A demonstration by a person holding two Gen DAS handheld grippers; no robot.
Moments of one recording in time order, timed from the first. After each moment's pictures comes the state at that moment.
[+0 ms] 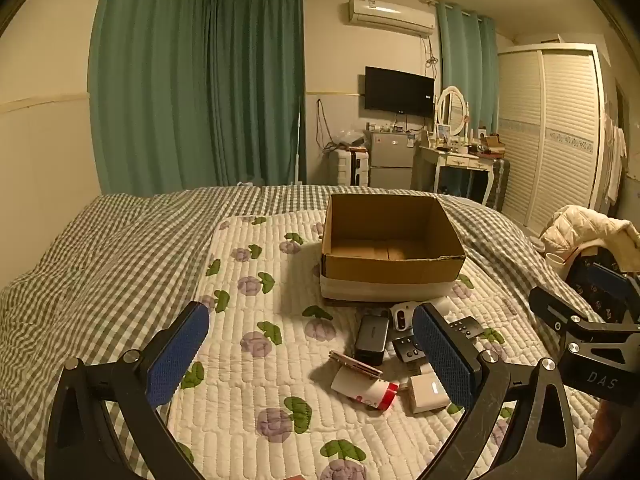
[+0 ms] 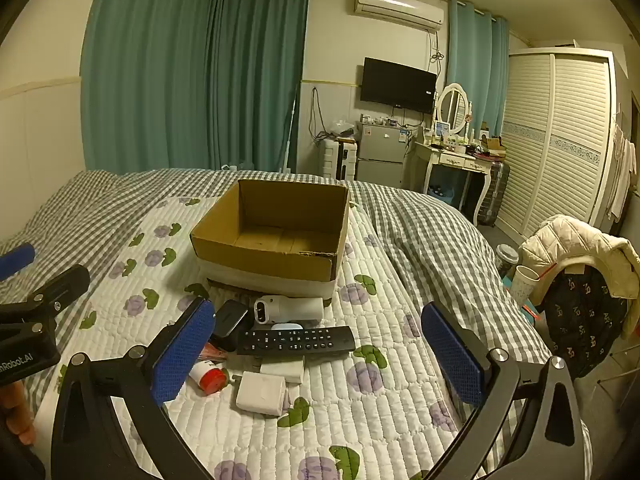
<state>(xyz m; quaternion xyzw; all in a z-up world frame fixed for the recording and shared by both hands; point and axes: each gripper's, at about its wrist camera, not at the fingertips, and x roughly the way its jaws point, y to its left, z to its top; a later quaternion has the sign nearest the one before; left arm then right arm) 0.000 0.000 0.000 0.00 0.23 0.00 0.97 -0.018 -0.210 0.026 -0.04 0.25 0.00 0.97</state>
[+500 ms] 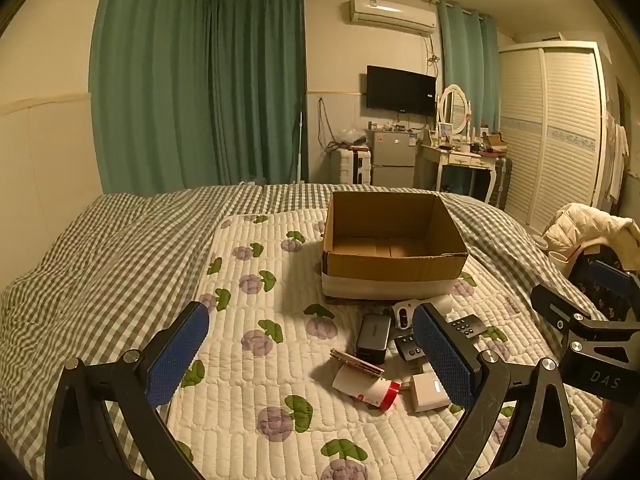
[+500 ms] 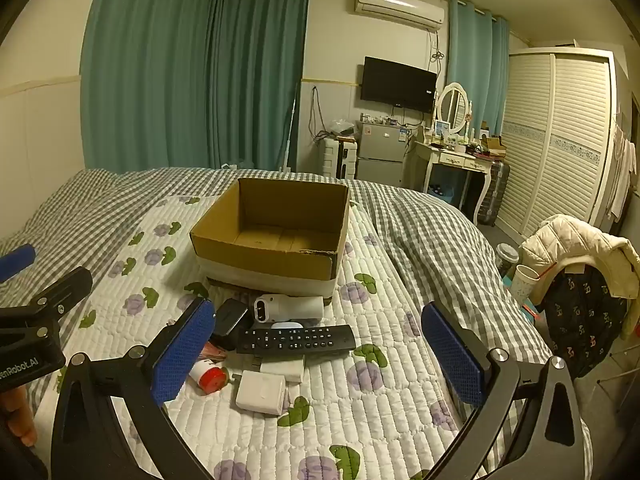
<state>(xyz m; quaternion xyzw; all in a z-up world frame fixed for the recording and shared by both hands) 0.001 0.001 -0.001 0.01 0.23 0.00 0.97 -0.017 -0.209 0.025 -0.04 0.25 0.00 0.97</state>
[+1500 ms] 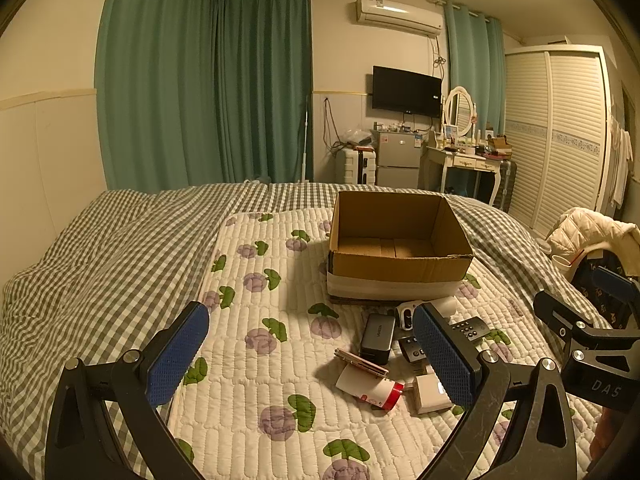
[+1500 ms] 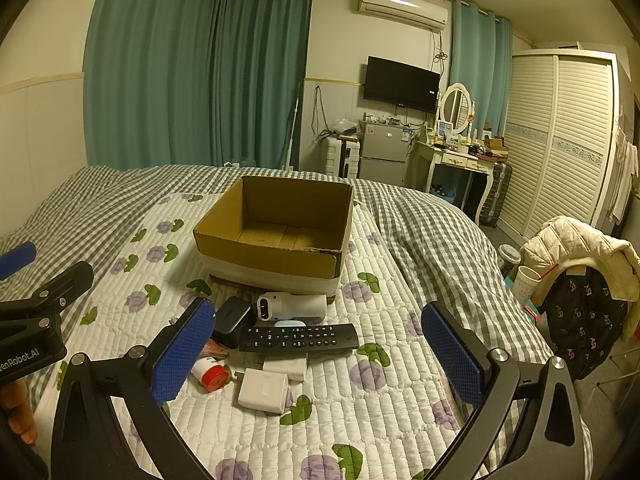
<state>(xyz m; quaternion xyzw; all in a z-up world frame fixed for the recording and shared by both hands) 0.000 0.006 -0.002 0.00 0.23 0.01 0.97 -0.018 -0.206 0.023 -0.04 0.25 0.00 0.97</state>
